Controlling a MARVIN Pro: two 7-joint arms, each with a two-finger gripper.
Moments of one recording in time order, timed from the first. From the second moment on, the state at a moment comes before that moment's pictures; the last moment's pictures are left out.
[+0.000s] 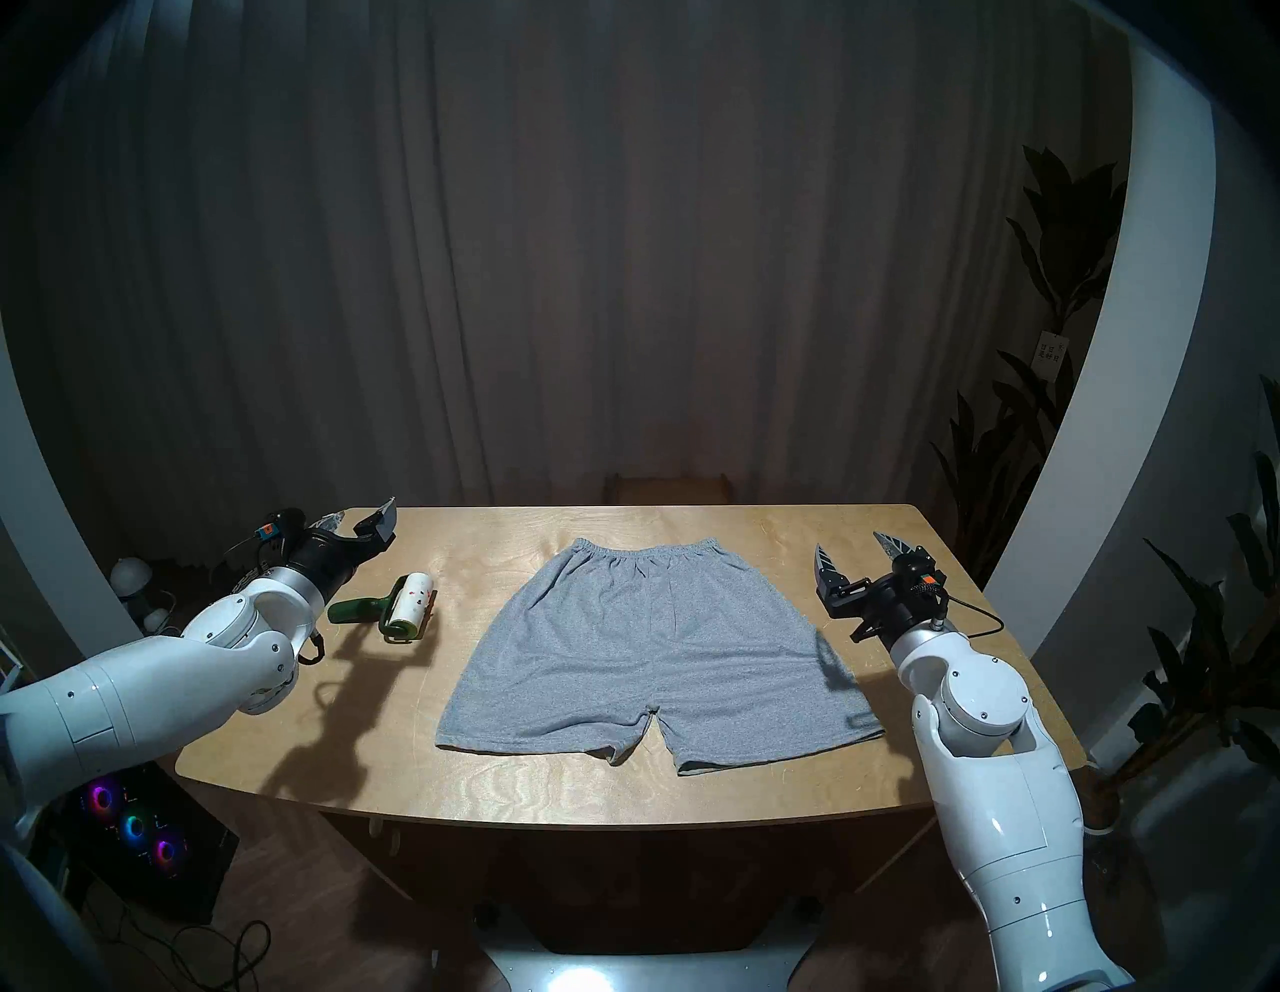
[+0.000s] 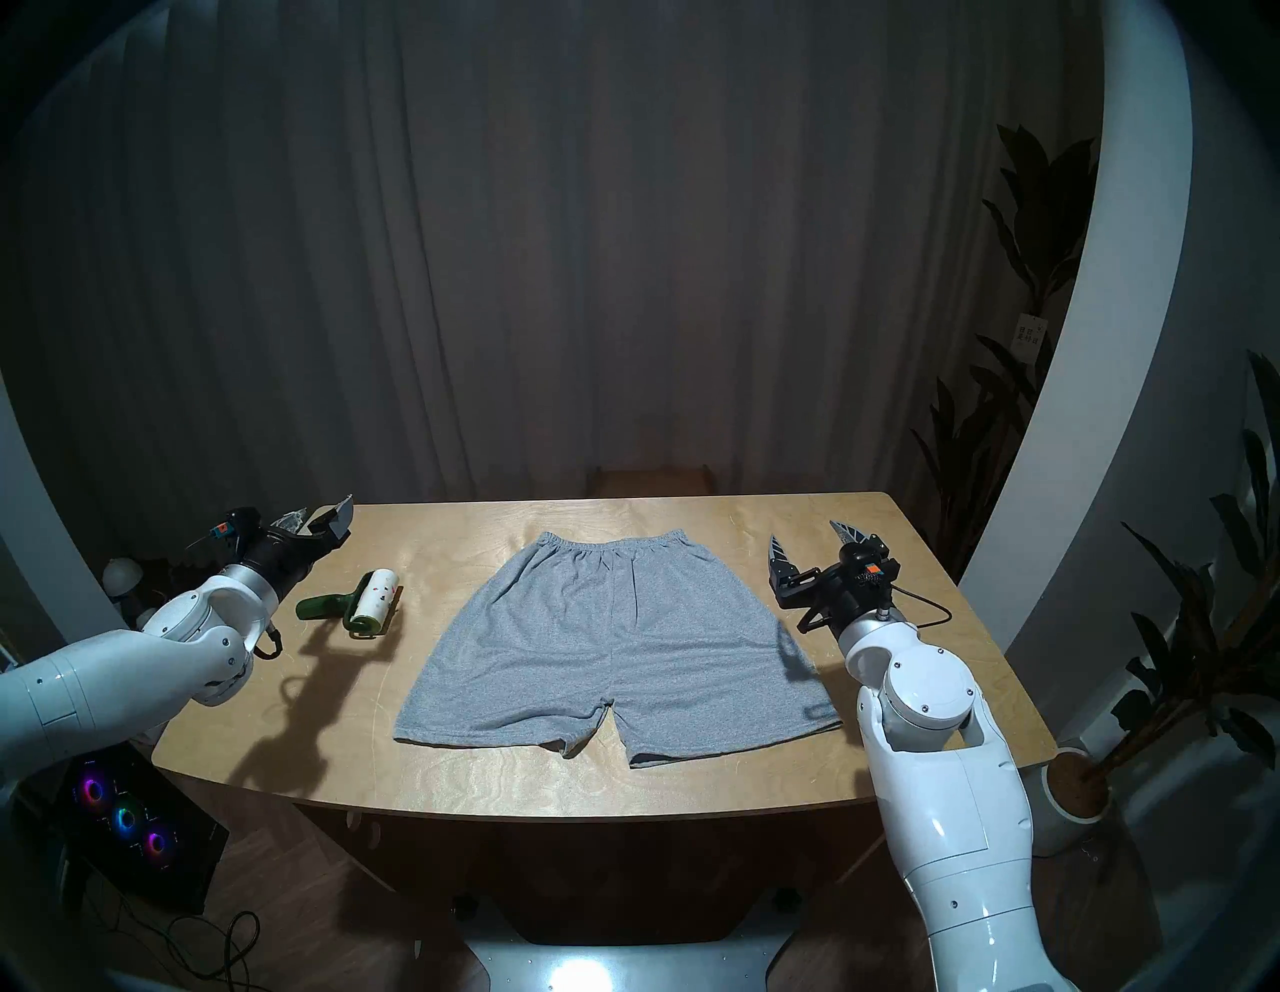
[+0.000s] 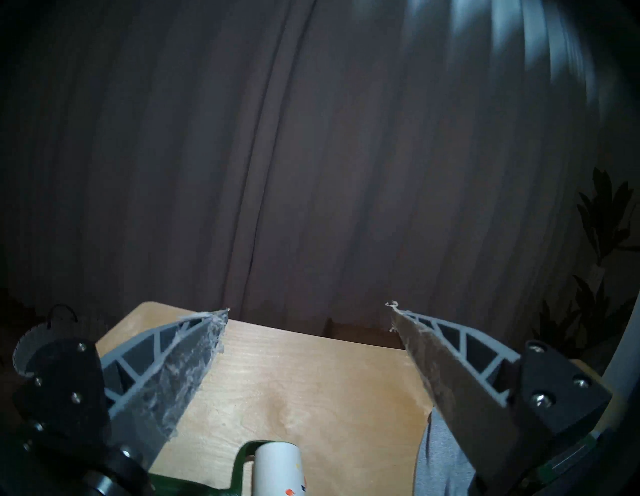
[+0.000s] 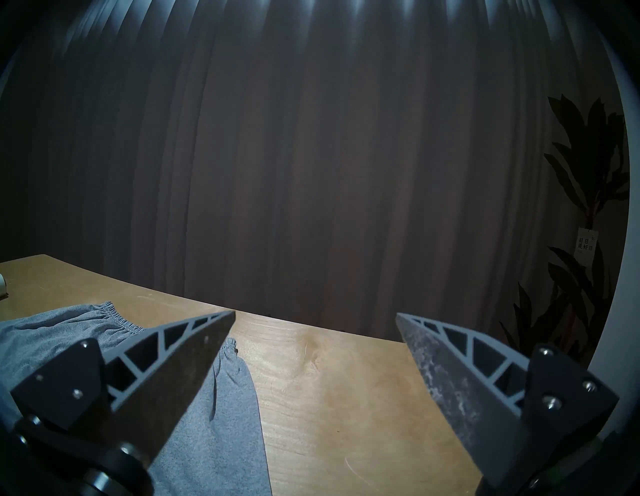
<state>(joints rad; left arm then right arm) 0.99 -0.38 -0.49 -1.43 -1.48 -0.49 0.08 -1.60 -1.35 1.66 -1.63 0.08 -0.03 0.23</state>
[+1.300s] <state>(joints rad) 0.88 -0.69 -0.46 -0.99 -1.00 -0.60 0.16 -1.28 -1.47 1.46 -1.27 -0.22 0.03 -0.07</state>
